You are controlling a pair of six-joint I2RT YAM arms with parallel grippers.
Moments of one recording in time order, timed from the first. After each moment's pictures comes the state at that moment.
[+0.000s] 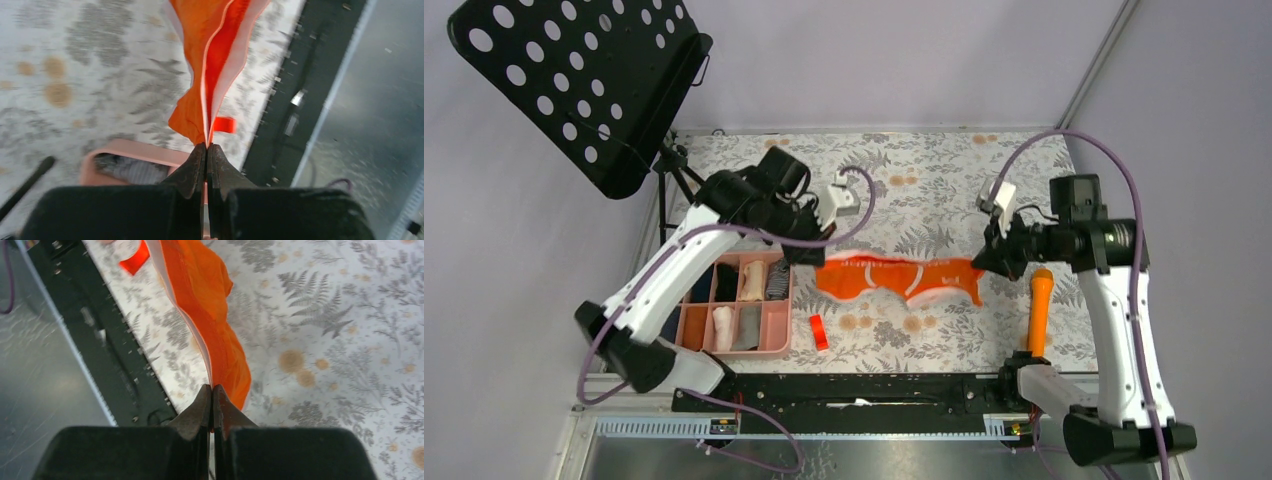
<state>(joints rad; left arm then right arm) -0.60 1.44 1.61 -1.23 0.49 0.41 0.05 1.08 1.37 -1.33 -0.76 -0.72</state>
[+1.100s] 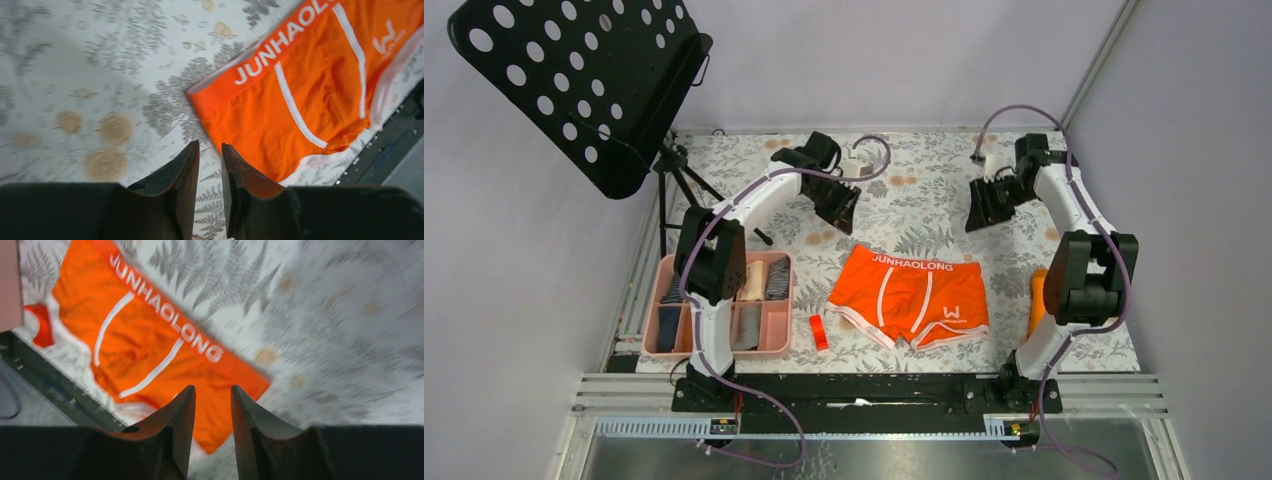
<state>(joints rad) -0.46 2.02 1.74 -0.86 0.48 0.19 -0.05 1.79 1.51 -1.01 -0.56 -0.40</state>
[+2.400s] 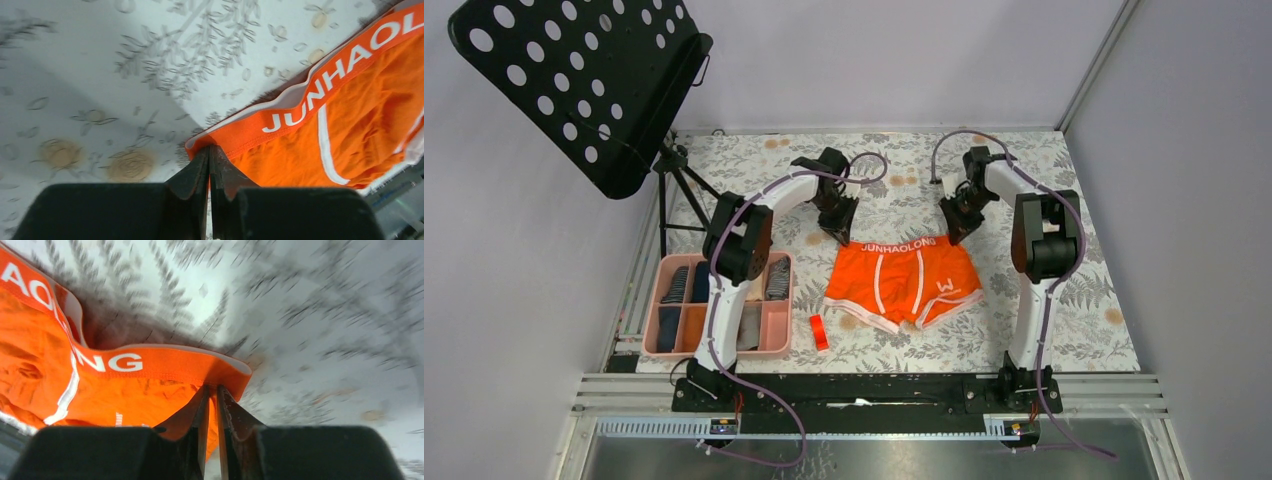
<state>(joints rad) -0.46 2.28 1.81 -0.87 0.43 -0.01 0.10 2.12 1.54 -0.97 -0.33 -0.44</state>
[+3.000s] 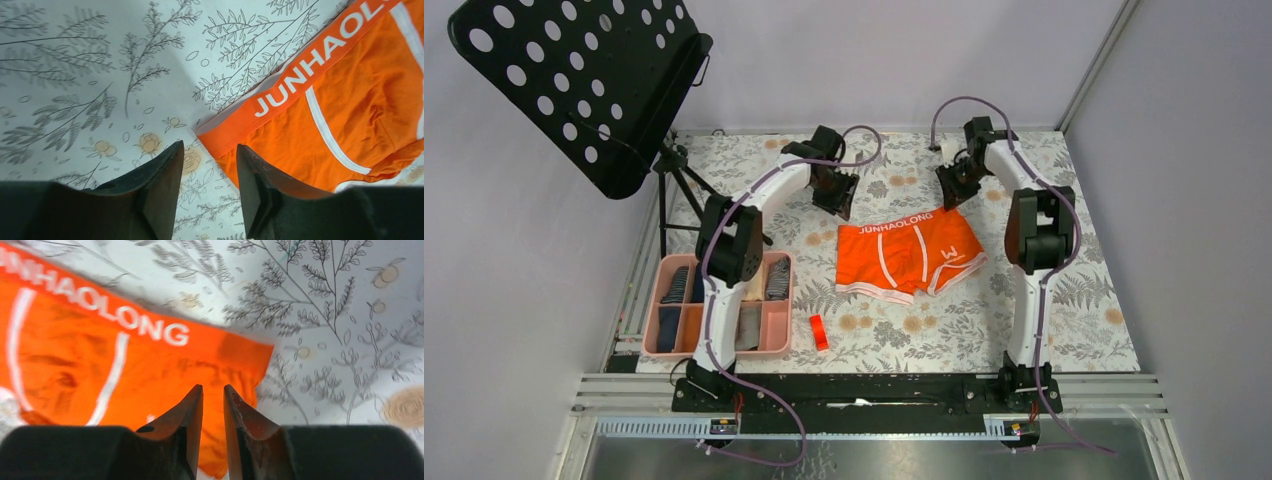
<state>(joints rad) -0.44 2.24 1.91 -0.83 0.26 -0.02 0.10 2.28 1.92 -0.98 -0.33 -0.46</state>
